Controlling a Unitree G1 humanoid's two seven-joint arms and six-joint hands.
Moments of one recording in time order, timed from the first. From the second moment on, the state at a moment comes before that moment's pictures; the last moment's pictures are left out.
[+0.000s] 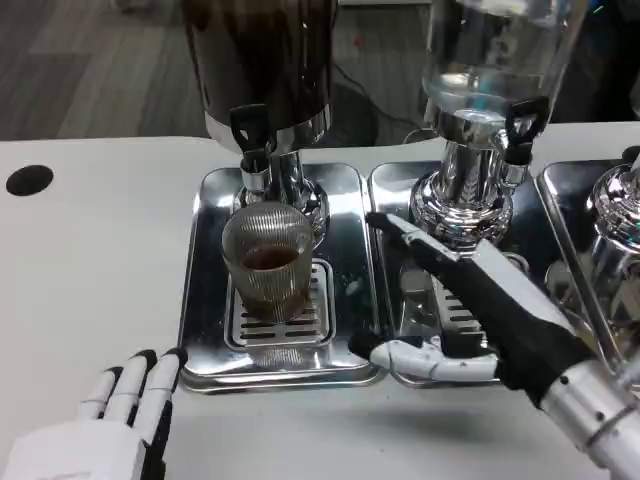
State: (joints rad) left arm 1.06 0.14 -0.10 -0.86 1.30 -0.06 0.03; right arm 0.02 -0.32 0.17 -0.11 -0.29 -0.15 0.30
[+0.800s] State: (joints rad) left arm 1.19 0.11 -0.10 -0.89 1.30 -0.13 0.12; right arm -0.20 -0.19 0.25 0.05 -0.39 0.00 0.18
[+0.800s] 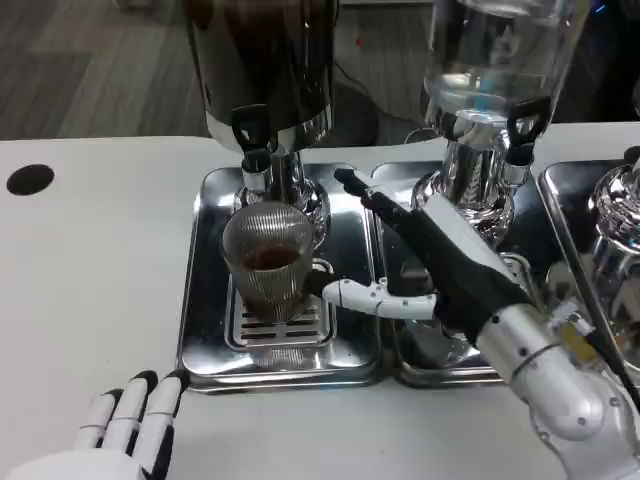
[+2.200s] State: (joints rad) left arm 1.23 0.14 0.02 -0.87 1.18 -0.19 0.14; right arm -0.31 -0.03 0.39 0.17 -0.52 0.18 0.05
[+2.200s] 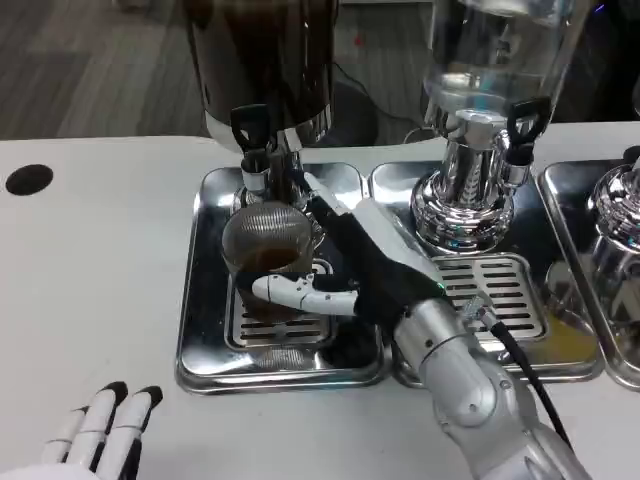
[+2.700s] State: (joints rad) left arm 1.25 0.14 0.07 -0.86 1.14 -0.23 0.14; right arm -0.31 0.00 0.41 0.22 -0.52 0.18 0.00
